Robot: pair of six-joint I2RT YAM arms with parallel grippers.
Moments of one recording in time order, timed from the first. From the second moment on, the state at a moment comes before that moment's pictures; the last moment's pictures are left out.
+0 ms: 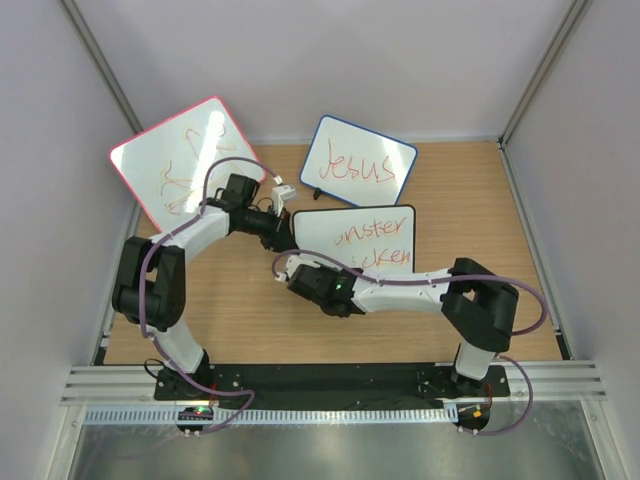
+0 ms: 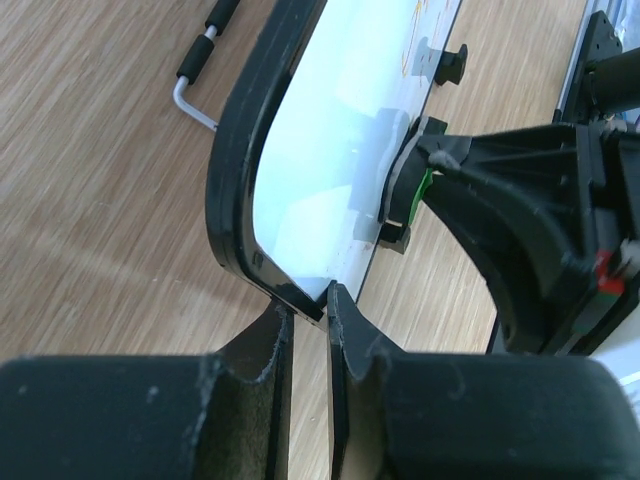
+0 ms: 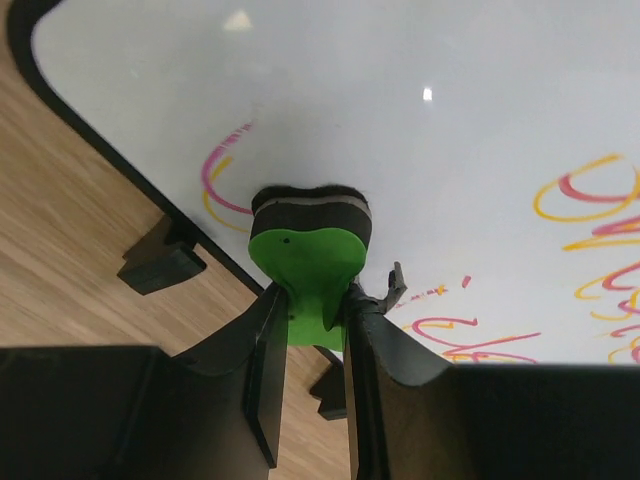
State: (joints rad) left arm -0.29 1.72 1.14 -0.46 0.92 0.29; right arm 1.13 1.71 1.05 -0.42 0.64 -0.12
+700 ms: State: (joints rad) left arm -0.29 1.72 1.15 -0.46 0.92 0.30; right arm 1.21 1.88 1.24 -0.50 0.61 -0.48
